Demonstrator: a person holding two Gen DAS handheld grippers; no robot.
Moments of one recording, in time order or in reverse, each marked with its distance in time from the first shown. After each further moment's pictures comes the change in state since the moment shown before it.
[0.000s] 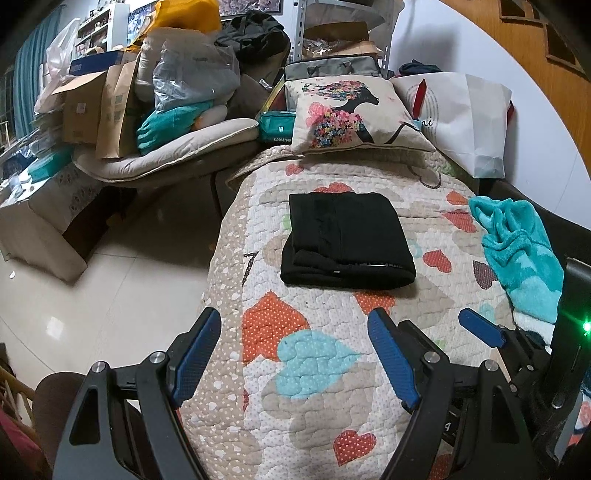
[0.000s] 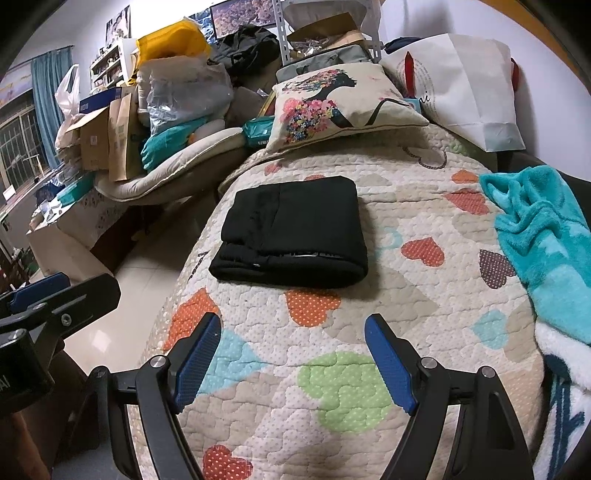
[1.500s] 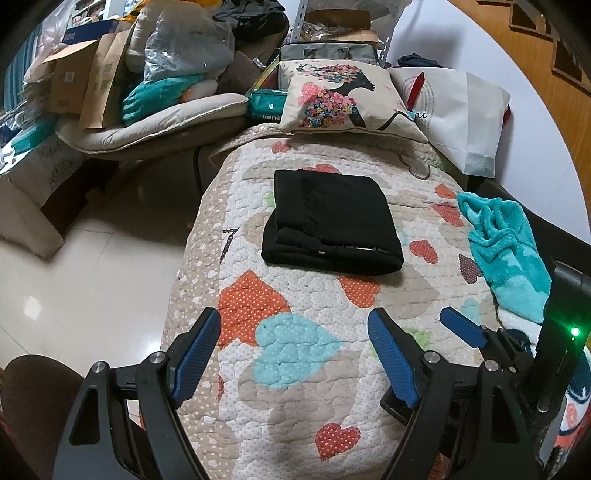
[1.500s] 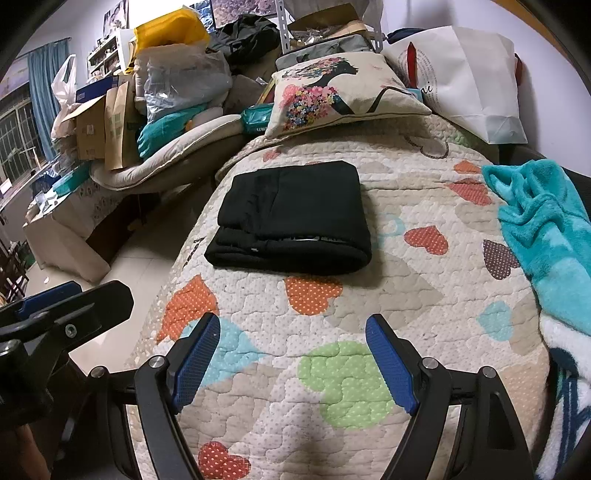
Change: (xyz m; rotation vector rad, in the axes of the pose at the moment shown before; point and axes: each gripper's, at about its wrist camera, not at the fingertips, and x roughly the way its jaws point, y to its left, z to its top) left arm 0.019 0.009 -0.007 -0.059 0.068 -0.099; right arm 0.011 0.003 -0.007 -0.007 0.038 -0.016
